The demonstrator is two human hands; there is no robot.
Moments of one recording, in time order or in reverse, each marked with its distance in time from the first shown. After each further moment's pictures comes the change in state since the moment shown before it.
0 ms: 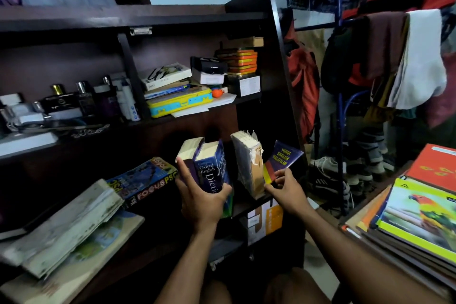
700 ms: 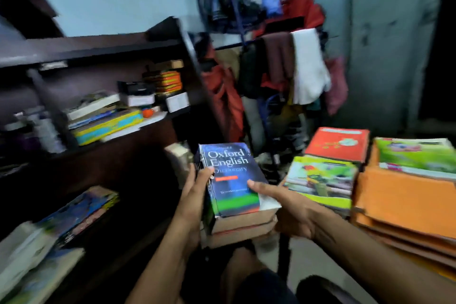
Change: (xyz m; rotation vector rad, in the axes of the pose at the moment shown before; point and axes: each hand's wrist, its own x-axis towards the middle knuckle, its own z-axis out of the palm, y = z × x) left_hand -0.081 0.119 -0.033 -0.903 -0.913 -0.418; right_hand -0.192 -0.065 -0.142 0.701 -0.429 0.287
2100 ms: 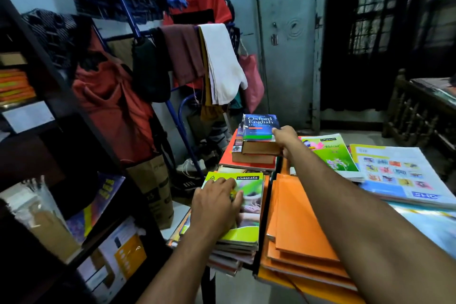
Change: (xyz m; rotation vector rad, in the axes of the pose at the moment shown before) left_hand 0.109 -0.128 0.240 1.614 -0.310 0.541; right_hand 0.052 -0.070 -0.388 -0.110 1.214 -0.176
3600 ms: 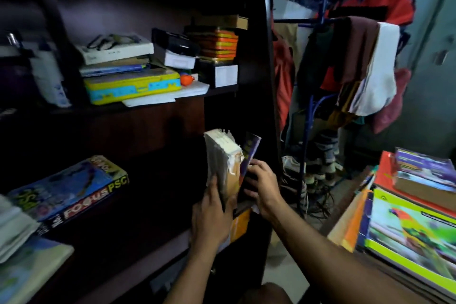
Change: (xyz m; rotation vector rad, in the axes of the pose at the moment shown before) left_hand -0.149 -0.321 0.008 -0.277 0.310 -0.634; right_hand -0.302 0.045 0.367 0.148 -0.687 0.037
